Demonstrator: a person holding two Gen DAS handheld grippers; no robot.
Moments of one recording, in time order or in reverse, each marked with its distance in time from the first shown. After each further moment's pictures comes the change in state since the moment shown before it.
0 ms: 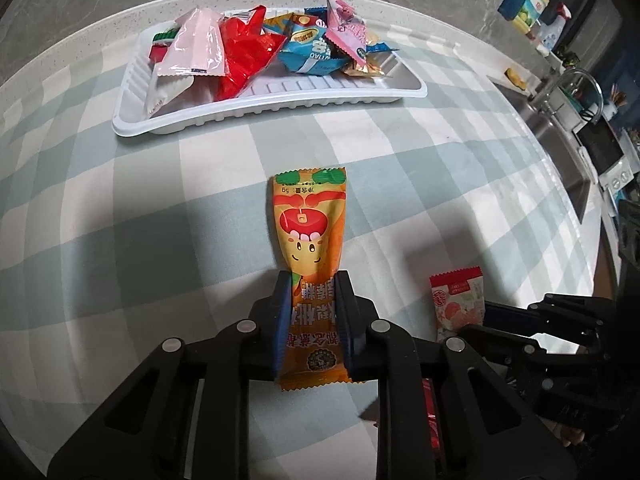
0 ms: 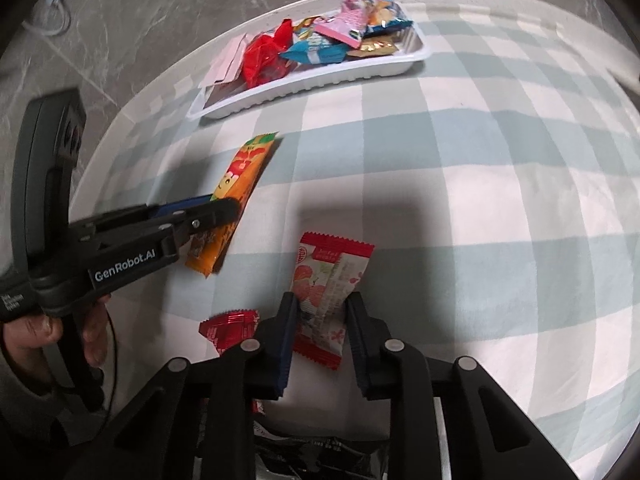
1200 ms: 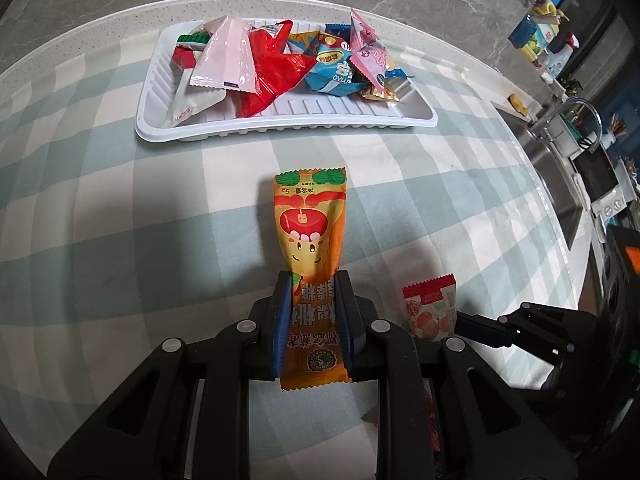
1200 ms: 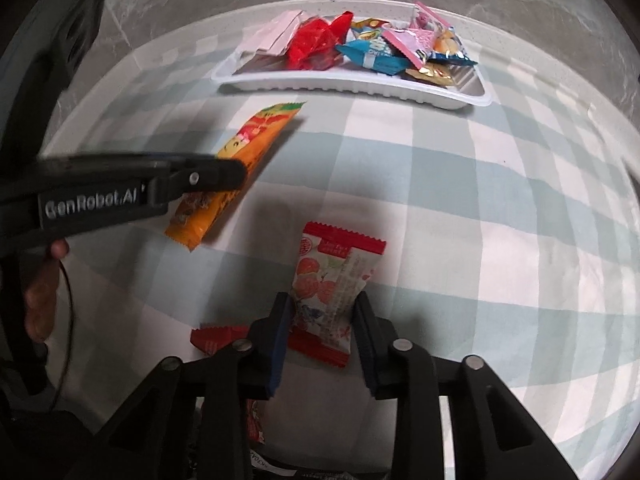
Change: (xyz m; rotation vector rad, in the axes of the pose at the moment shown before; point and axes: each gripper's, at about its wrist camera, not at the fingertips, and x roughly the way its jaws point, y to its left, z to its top) left arm -0.015 0.018 0.006 -0.076 -0.025 -0.031; right arm 0.022 0.038 0.011 -0.223 0.015 -0.127
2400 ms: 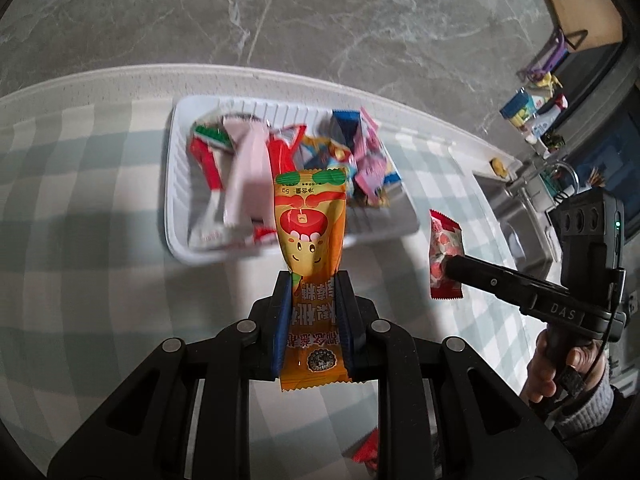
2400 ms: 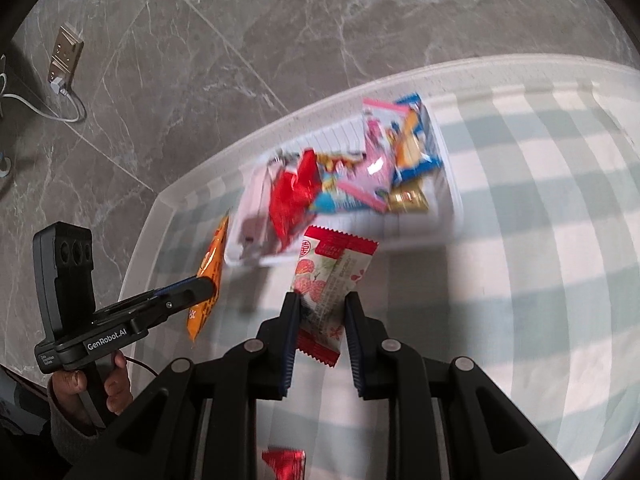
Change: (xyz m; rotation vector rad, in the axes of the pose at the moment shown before) left arm -0.056 0.037 0.082 -0.092 -0.120 -0.112; right arm -0.043 -0.073 0.114 0.221 -0.180 0.271
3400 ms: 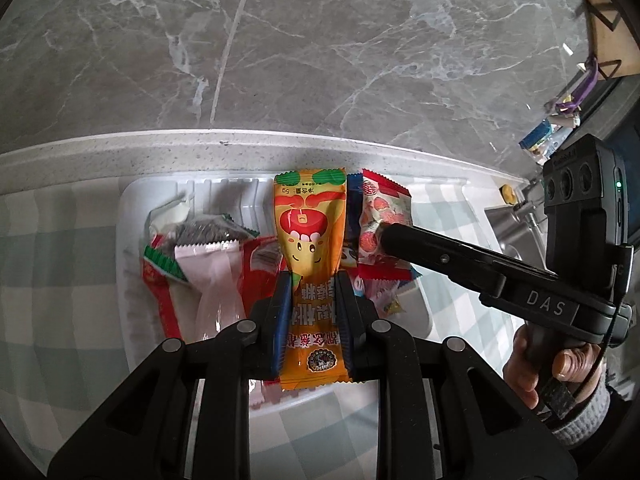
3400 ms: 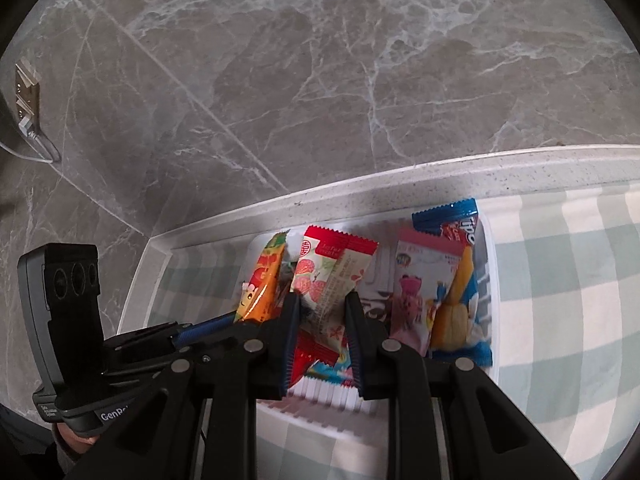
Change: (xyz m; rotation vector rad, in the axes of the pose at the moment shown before) left arm 0.077 -0.003 0.118 -0.004 0.004 -0.004; right arm 0.070 -0.006 0.123 -0.032 -0.011 0.030
